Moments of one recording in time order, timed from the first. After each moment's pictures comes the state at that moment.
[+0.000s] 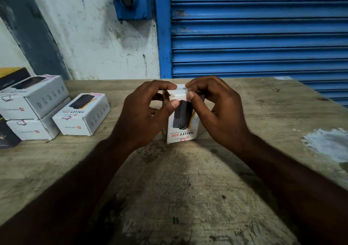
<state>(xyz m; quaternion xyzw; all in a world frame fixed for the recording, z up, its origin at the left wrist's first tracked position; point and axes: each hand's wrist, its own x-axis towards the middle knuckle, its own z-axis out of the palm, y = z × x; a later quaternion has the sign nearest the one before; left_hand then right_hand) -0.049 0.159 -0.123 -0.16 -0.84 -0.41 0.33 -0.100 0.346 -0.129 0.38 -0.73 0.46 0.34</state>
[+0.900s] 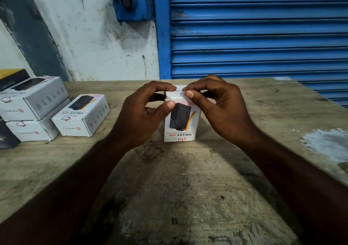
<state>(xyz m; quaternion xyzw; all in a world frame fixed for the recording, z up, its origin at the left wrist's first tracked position) -0.052 0.153 -0.124 -0.18 -0.82 -0.47 0.27 -0.104 0.352 -0.118 0.37 -0.72 0.54 0.21</state>
